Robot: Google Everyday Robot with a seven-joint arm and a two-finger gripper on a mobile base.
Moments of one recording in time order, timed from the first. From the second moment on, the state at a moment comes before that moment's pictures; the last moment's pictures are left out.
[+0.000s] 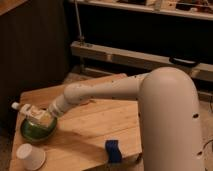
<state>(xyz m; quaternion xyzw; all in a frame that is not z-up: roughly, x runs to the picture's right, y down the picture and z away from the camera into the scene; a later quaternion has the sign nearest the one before) -0.312 0.130 0.723 -0.39 -0.35 0.26 0.81</state>
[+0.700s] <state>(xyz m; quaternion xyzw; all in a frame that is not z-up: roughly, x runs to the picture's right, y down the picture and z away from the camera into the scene) -0.340 0.143 0.745 -0.38 -0.29 0.28 0.83</state>
